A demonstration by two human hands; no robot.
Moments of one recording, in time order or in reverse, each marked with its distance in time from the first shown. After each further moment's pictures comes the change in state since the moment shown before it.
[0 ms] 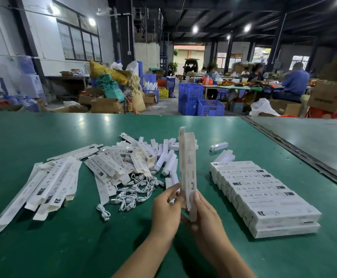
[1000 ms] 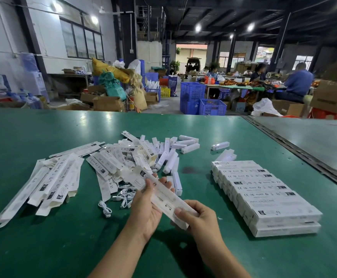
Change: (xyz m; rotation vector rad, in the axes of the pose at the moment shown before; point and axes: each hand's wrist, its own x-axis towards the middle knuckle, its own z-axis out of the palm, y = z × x) left_hand 0.018 0.000 -0.042 -0.891 -0.116 -0.168; right_hand -0.007 0.006 0.004 -0.376 0.161 0.047
